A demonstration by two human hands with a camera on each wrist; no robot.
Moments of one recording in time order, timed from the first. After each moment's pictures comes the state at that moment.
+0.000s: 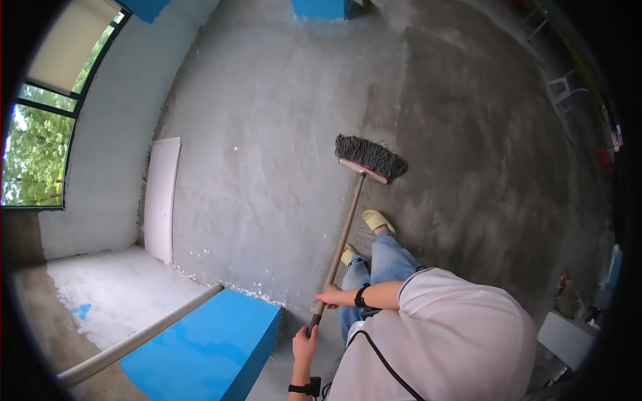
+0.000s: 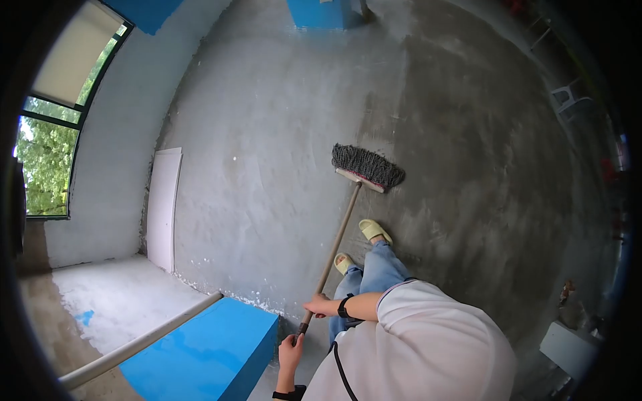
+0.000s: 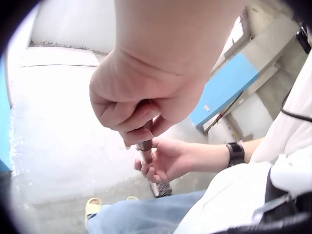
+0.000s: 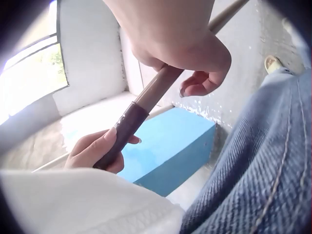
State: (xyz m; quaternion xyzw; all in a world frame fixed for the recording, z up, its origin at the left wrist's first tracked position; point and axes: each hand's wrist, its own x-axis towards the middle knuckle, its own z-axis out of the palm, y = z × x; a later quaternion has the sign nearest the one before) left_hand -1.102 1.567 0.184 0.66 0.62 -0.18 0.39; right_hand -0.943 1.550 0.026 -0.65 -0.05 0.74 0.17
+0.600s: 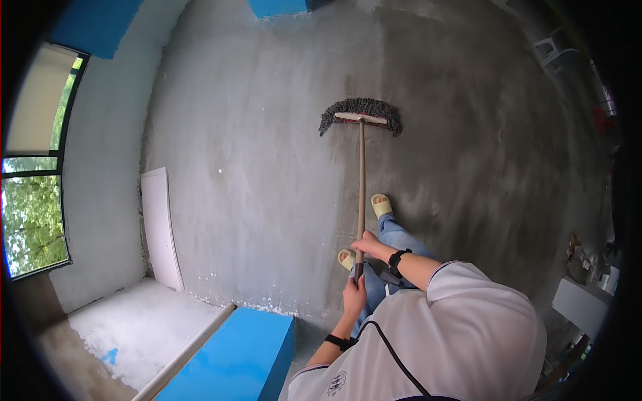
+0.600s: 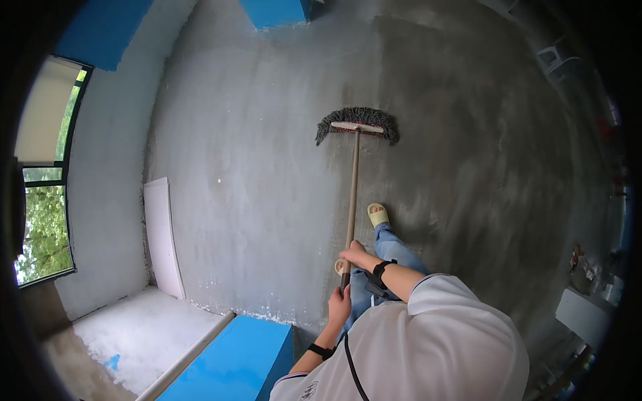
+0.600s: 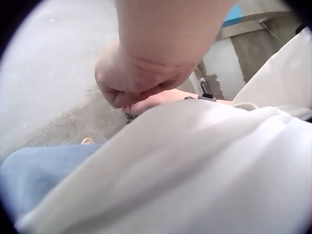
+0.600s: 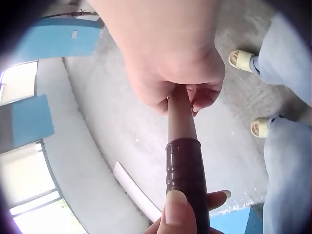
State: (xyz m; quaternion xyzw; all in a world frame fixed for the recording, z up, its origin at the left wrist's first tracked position) left_hand -0.835 1.567 0.073 0.68 0.53 -0.15 0.48; right_hand -0.677 1.546 -0.076 -0.76 0.01 0.58 0.30
